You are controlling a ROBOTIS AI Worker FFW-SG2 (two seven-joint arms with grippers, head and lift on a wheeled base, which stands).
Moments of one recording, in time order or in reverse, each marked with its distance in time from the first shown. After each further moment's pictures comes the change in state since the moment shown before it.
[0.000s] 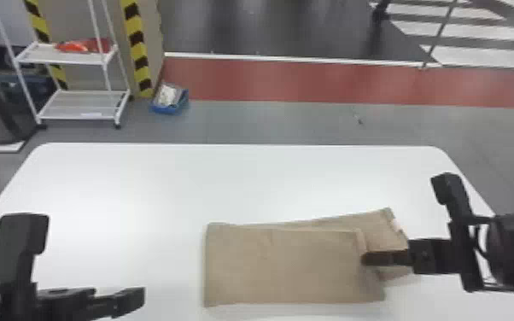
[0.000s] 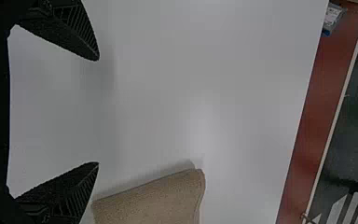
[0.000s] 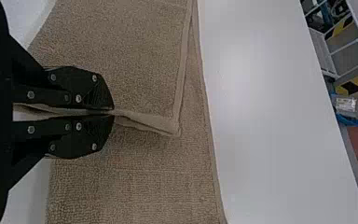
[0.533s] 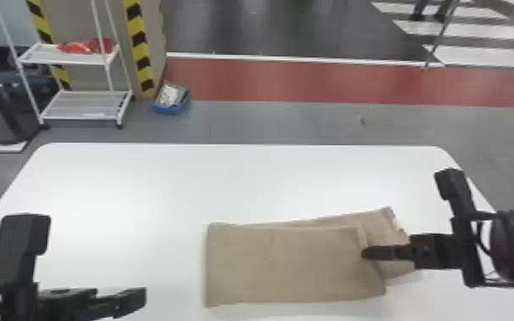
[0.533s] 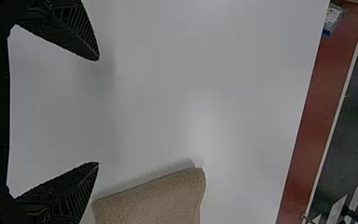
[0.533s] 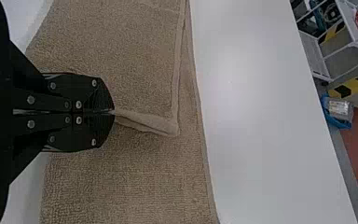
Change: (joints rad) left arm 0.003 0.000 0.004 -0.001 0.001 0.000 -0.003; right arm -0.017 0.010 -0.012 0.001 -0.015 0.000 -0.001
